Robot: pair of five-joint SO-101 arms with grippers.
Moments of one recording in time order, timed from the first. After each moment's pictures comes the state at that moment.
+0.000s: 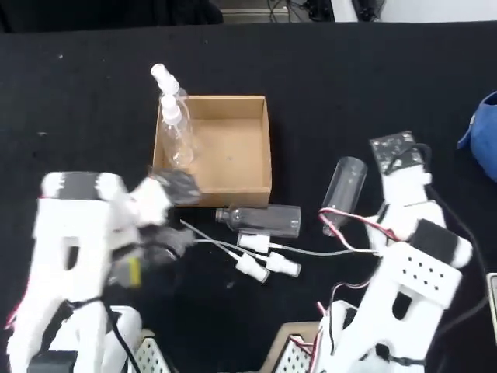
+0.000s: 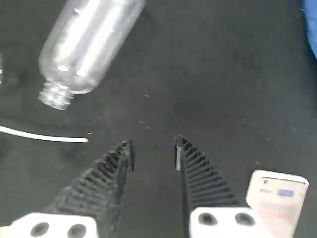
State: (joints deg) left arm -3.9 -35.9 36.7 97.5 -64.4; right arm 28.1 -49.9 49.7 73.4 38.6
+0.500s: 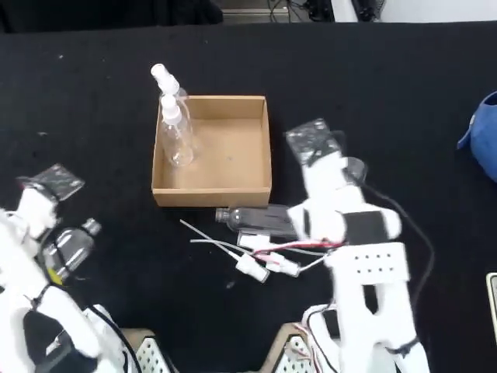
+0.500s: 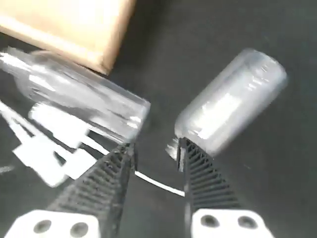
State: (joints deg) left arm -49.6 -34.5 36.4 90.2 -83.7; right arm -6.7 -49.9 52.5 70.7 17.5
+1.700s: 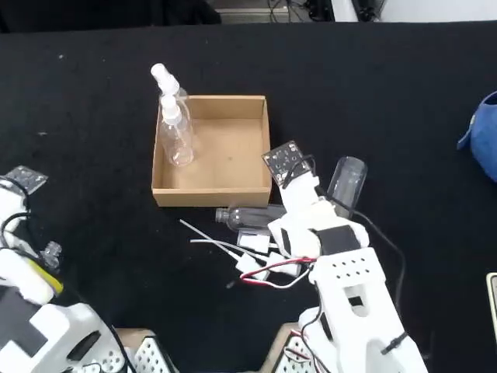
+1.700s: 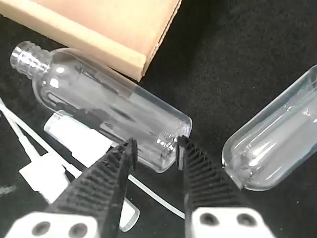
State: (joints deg) left arm -57.0 -9.5 30.6 74.7 -79.4; right arm -11.5 -49.9 68.6 53.5 15.1
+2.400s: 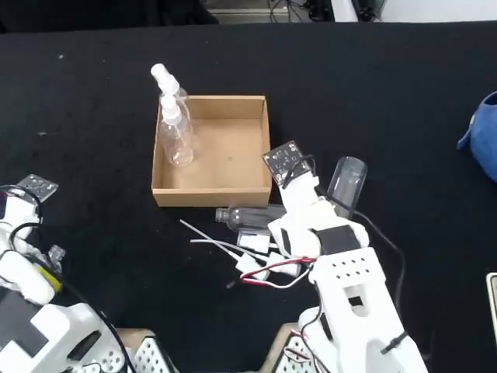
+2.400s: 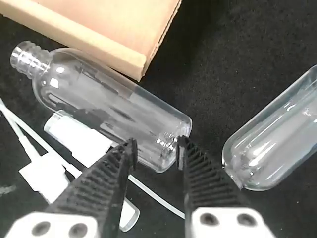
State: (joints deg) left arm -56.4 -9.5 38.8 66.8 -78.5; right arm -11.5 -49.9 68.6 53.5 15.1
